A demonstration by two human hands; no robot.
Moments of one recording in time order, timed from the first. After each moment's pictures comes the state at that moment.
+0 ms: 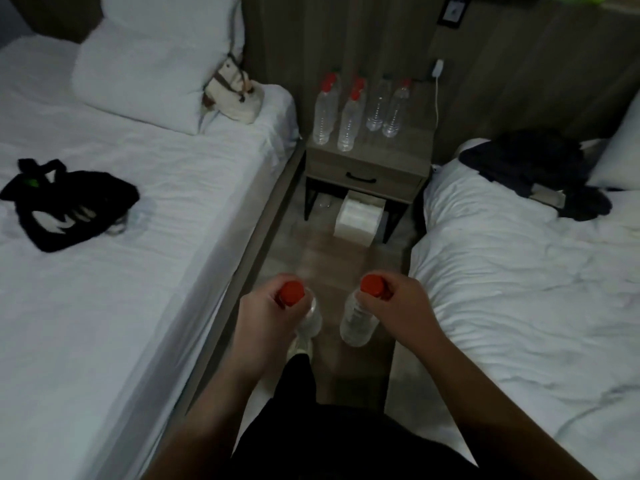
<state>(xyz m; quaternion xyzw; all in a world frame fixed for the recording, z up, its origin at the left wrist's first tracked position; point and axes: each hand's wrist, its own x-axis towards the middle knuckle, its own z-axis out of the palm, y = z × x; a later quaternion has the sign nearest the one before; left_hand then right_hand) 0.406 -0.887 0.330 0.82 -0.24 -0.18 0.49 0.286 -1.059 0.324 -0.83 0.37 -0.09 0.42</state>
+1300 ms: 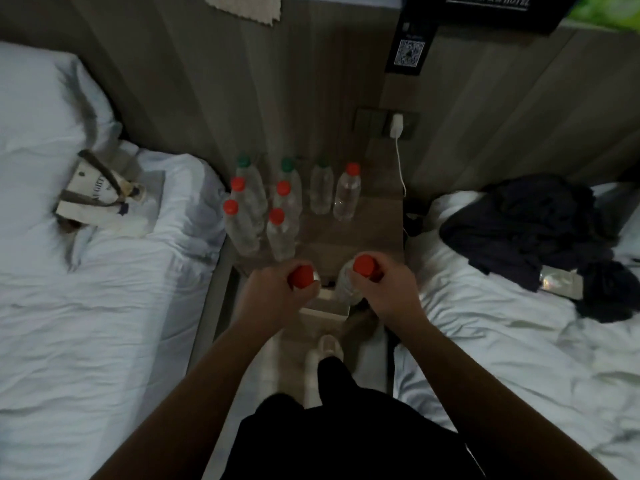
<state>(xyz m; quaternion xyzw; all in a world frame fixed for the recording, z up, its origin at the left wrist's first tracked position) 0.732 -1.401 0.312 0.83 -0.39 -0.23 0.32 0.586 -1.529 0.306 -0.75 0.46 -0.14 0.45</state>
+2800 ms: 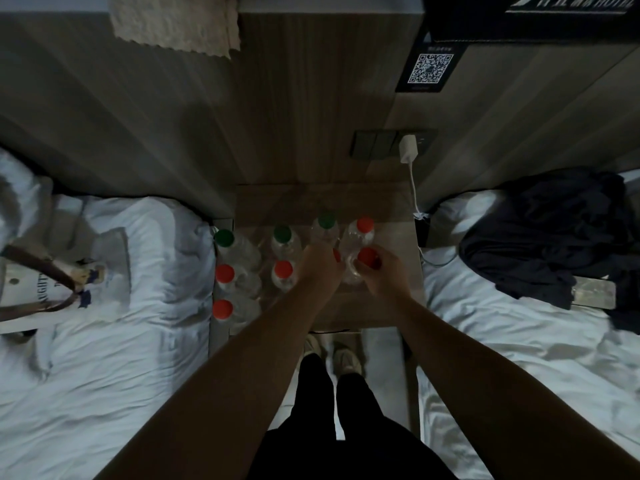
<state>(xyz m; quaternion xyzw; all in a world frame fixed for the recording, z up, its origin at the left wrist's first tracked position) 0.867 -1.645 0.224 0.86 -0.38 -0.32 0.12 0.743 -1.693 0.206 -0.65 0.60 -0.08 0.46</state>
